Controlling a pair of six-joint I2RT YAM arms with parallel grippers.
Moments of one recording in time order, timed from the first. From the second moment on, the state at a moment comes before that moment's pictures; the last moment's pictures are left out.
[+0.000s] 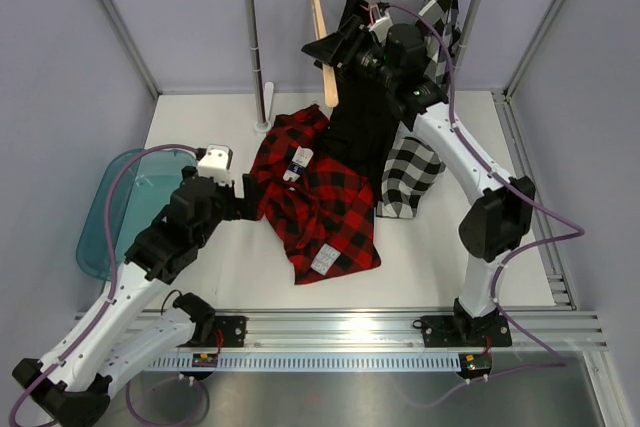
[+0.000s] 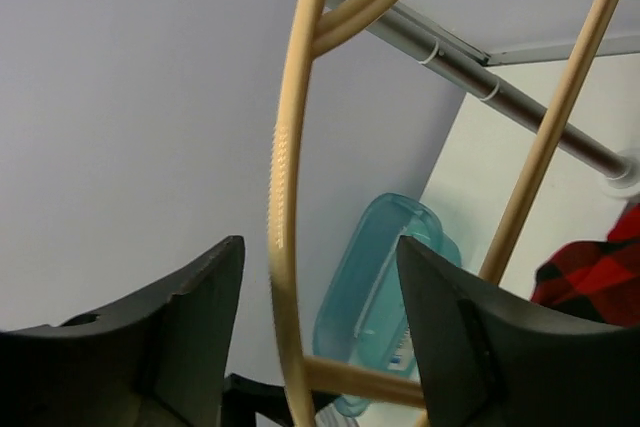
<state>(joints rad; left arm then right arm) -0.57 0.73 0.82 -0.54 -0.33 -0.20 0.46 1.90 1.92 0.02 -0.43 1.05</state>
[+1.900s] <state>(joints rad) -0.66 1.80 1.01 -0.16 -0.30 -0.65 0.45 0.38 0.90 -0.75 -0.02 0.44</state>
